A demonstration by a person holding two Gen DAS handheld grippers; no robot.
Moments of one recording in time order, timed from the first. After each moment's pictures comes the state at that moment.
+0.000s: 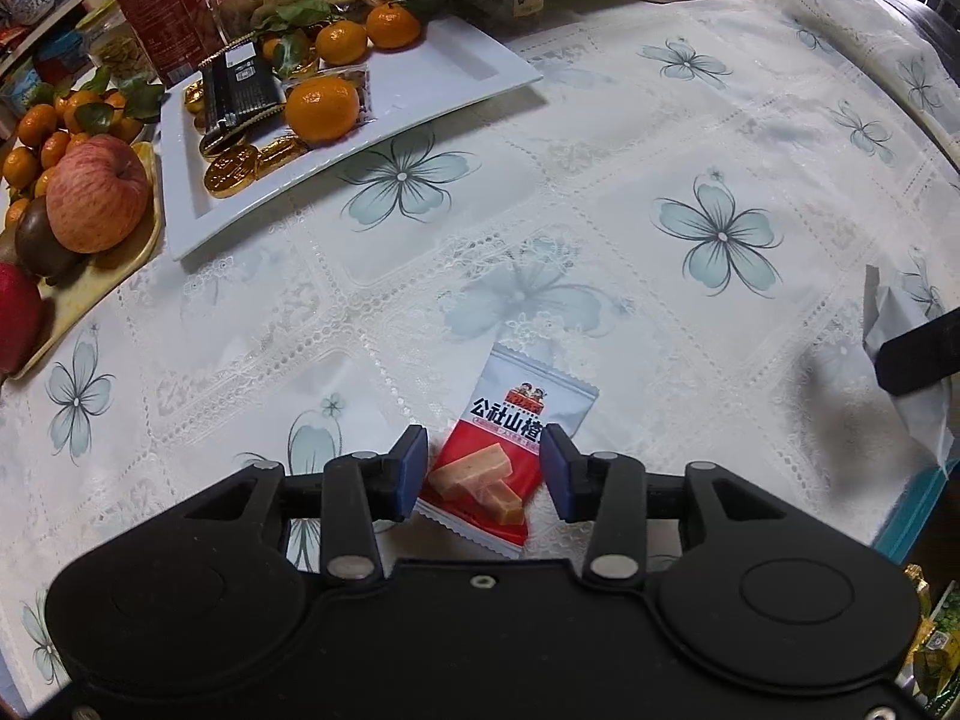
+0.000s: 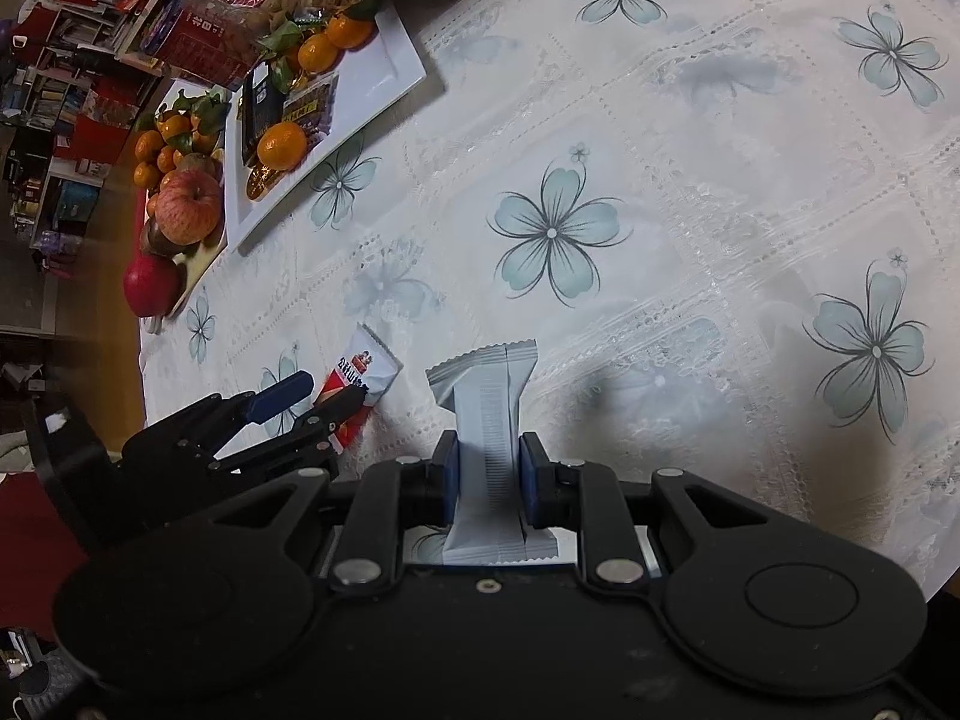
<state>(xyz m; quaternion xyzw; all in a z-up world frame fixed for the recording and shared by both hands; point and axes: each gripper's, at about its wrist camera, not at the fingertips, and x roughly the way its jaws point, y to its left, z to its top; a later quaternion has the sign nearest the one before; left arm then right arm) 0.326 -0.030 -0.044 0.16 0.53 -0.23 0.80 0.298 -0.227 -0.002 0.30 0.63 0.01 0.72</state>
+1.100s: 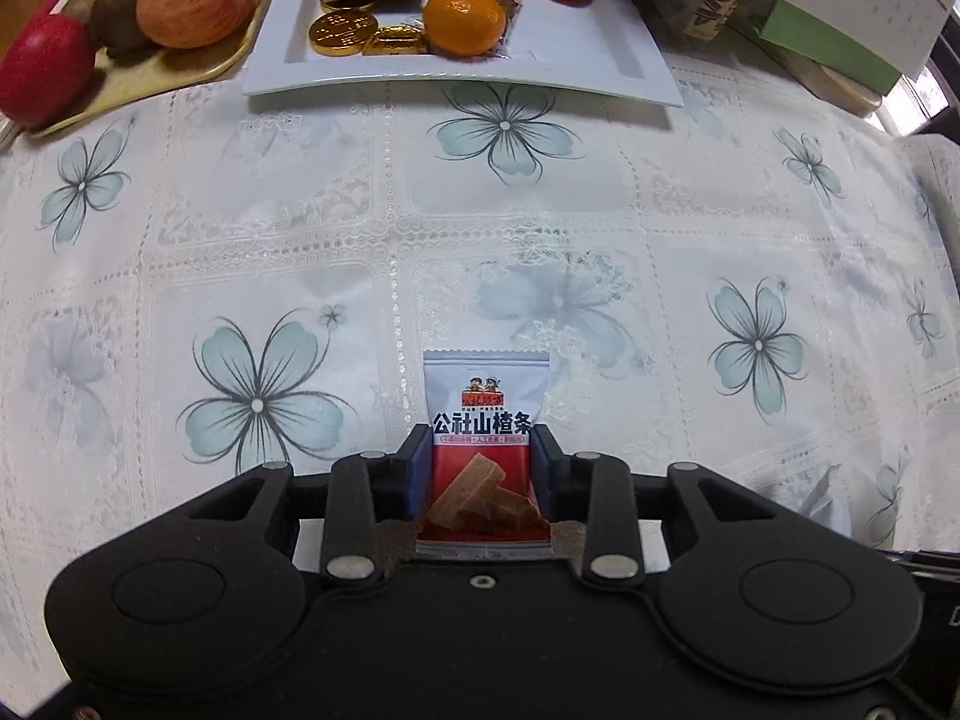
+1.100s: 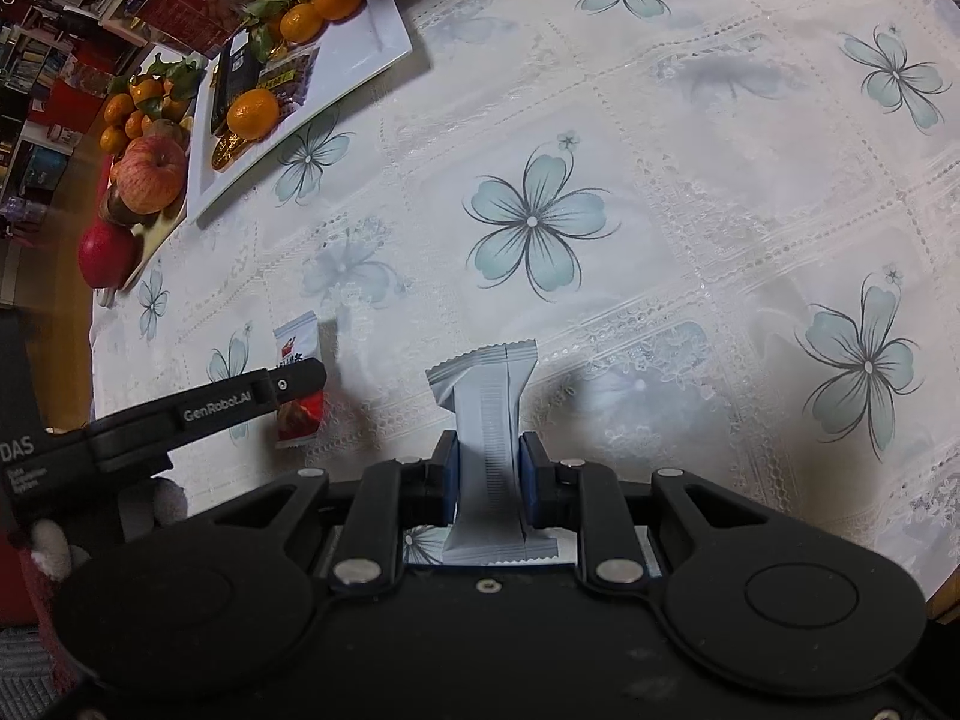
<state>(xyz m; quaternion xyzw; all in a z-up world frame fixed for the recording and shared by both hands) 0.348 -0.016 -0.042 -0.05 0.63 -0.10 0.77 0.302 -0.214 -0.016 0.25 0.64 -0.01 0.73</state>
